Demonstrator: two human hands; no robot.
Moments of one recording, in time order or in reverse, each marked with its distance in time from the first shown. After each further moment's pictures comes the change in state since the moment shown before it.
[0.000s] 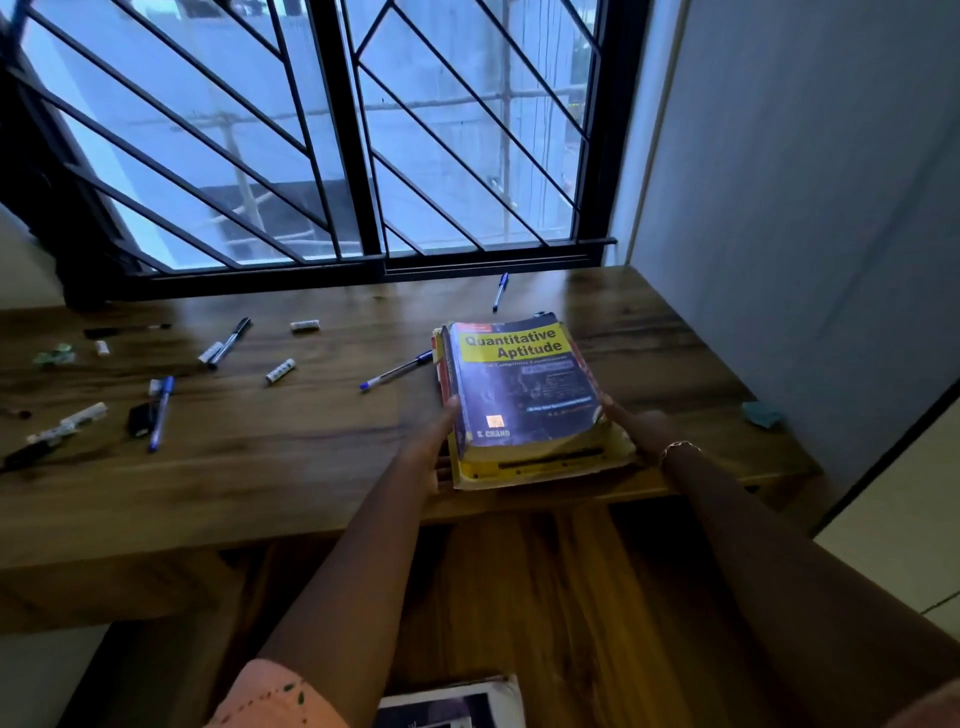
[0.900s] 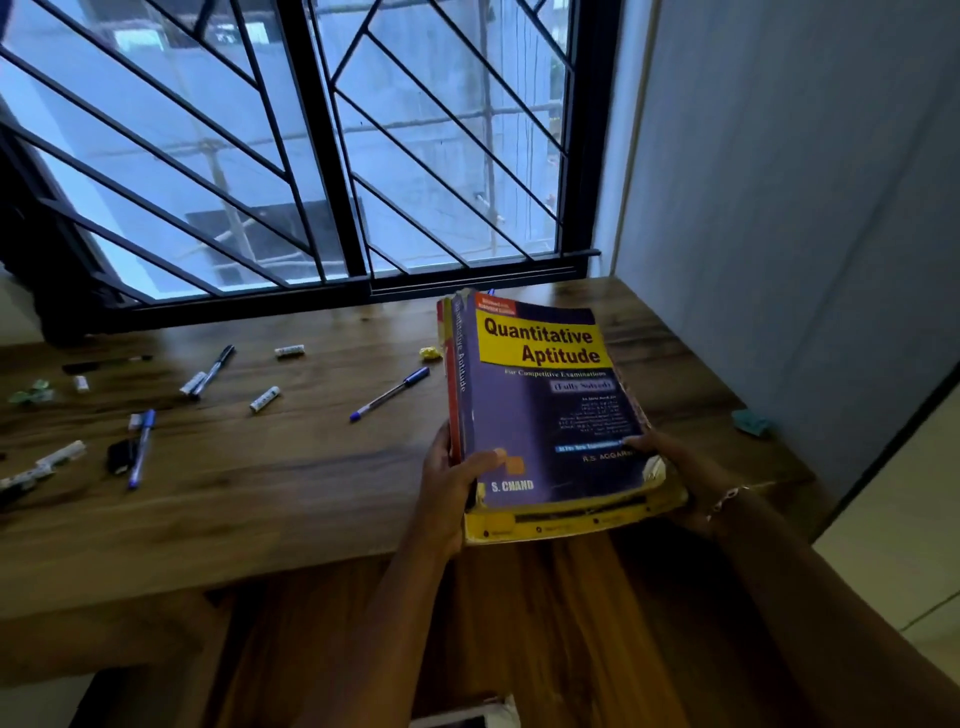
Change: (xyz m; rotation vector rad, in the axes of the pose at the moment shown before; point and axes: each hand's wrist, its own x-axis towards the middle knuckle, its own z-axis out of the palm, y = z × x) left_hand -0.029 -0.021 0.020 -0.177 -0.288 0.406; right_hand -0.050 0.015 -0.036 0.600 -0.466 0.077
